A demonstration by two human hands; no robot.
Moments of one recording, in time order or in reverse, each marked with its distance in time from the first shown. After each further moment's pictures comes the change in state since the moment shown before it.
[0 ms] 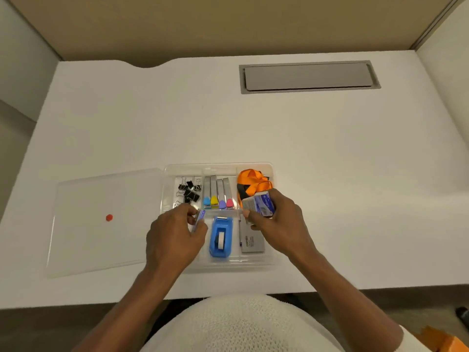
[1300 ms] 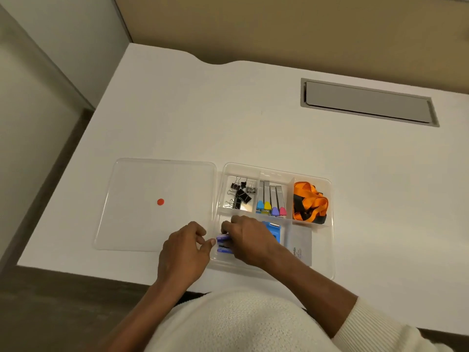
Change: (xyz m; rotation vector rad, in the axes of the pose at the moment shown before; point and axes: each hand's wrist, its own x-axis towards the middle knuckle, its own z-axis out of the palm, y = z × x) left_hand -0.026 -0.120 -0.021 -0.095 -0.136 -0.290; right_hand 0.014 -0.064 0.168 -0.757 -0.460 -0.626
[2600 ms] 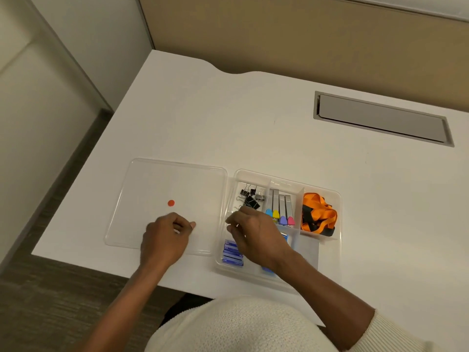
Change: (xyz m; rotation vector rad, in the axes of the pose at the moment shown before) left_hand 0.026 -0.030 -0.040 -0.156 0.120 -0.162; right_hand 0.001 -0.009 -0.030 0.175 0.249 -0.034
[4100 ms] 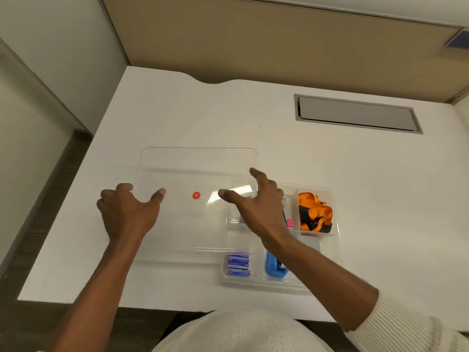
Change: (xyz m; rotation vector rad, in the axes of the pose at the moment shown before) left_hand 0.083 0.025 -0.073 0.066 0.256 -0.094; right_hand 0.046 -0.050 -0.049 0.550 0.339 0.707
